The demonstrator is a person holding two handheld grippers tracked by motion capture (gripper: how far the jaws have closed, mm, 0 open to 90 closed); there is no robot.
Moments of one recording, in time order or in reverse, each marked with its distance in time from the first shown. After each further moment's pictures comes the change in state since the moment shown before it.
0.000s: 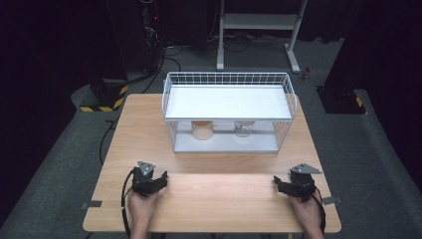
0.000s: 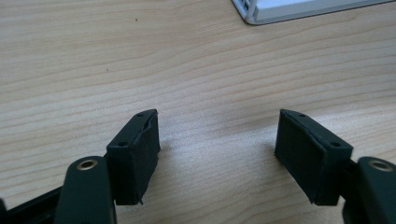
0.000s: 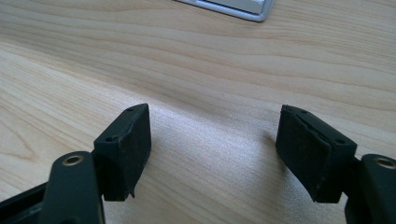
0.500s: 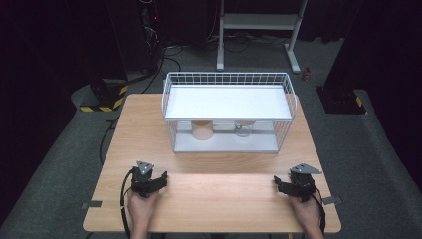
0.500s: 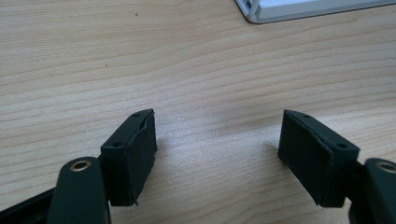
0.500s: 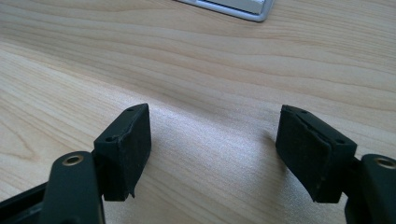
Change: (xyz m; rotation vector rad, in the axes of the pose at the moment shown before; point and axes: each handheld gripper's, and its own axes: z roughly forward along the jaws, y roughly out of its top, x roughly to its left) left arm 0.001 0.000 0.001 0.001 -0.007 -0.011; right arm 0.000 0.000 0.000 0.000 0.000 -0.001
